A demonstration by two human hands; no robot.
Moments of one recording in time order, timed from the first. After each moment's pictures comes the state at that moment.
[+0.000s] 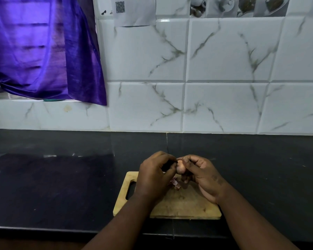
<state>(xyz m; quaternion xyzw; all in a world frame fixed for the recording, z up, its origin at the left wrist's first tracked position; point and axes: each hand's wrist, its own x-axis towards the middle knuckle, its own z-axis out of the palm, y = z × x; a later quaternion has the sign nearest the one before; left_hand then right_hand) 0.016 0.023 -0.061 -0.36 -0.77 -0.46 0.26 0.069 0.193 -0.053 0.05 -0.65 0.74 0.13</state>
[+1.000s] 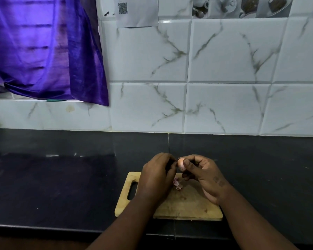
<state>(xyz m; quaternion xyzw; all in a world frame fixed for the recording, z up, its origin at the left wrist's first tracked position) 0.023 0.026 -0.059 -0.32 -0.81 -0.41 0.27 0.071 0.196 -0.052 0.05 -0.66 0.73 0.16</state>
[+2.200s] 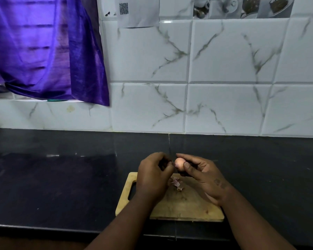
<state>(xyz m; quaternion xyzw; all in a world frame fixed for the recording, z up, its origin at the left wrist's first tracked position) 0.012 0.024 -0.064 -0.25 -0.79 -0.52 0.20 0.066 0.198 -0.056 0.09 -0.67 0.72 0.15</state>
